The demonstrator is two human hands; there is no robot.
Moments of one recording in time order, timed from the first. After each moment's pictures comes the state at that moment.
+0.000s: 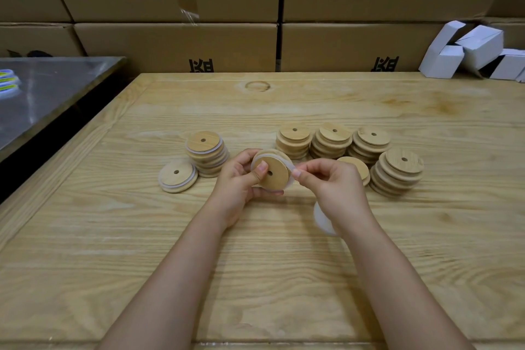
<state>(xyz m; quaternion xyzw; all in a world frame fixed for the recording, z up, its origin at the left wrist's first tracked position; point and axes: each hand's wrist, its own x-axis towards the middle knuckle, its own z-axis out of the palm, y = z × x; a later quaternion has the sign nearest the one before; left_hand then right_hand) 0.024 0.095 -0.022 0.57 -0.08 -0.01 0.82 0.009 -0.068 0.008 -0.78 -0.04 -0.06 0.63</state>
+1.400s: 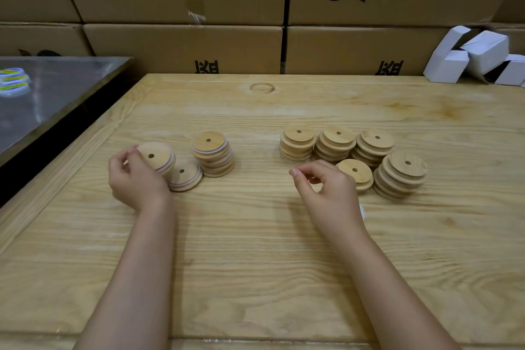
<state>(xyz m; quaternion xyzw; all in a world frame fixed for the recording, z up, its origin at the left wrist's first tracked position) 0.026 0.192 -0.013 0.49 0.38 0.49 0.61 0.005 -0.058 -0.006 -0.84 -0.13 -0.19 0.49</state>
